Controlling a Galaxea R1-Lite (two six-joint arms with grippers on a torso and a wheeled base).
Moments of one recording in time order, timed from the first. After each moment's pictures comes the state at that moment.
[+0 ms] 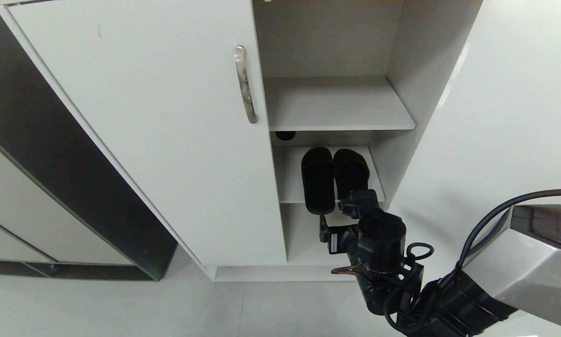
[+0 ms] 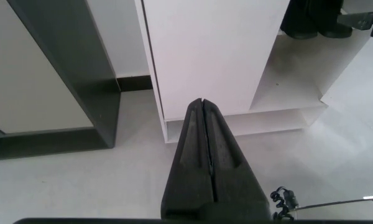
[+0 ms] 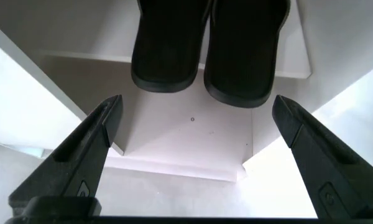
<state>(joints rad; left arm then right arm) 0.00 0.00 0.00 0.00 -0.06 0.04 0.84 2.13 -0.83 -1.22 -0.73 0.06</state>
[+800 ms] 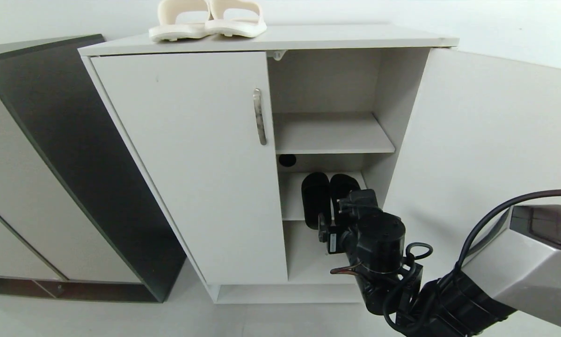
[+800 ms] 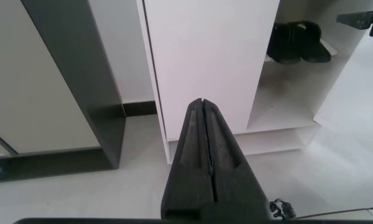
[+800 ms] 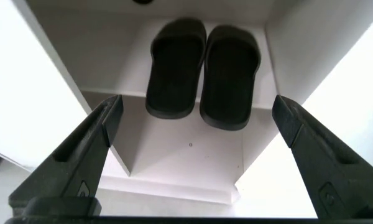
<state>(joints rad) 0.00 0.00 0.00 0.00 -0.06 0.04 0.84 2.13 -0.83 -1.22 -0.73 0.06</state>
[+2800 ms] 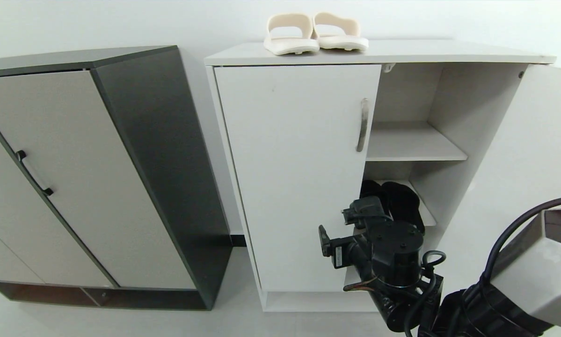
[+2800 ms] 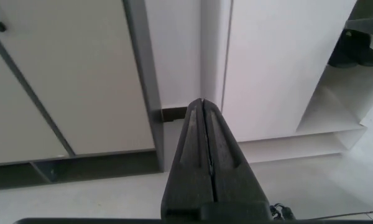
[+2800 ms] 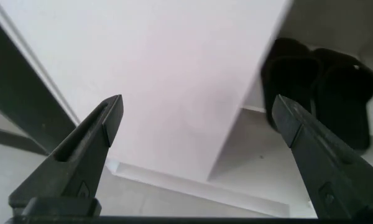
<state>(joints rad) 0.00 0.00 0.00 0.00 -0.06 0.04 0.86 2.06 -0.72 -1.22 -0.64 0.05</state>
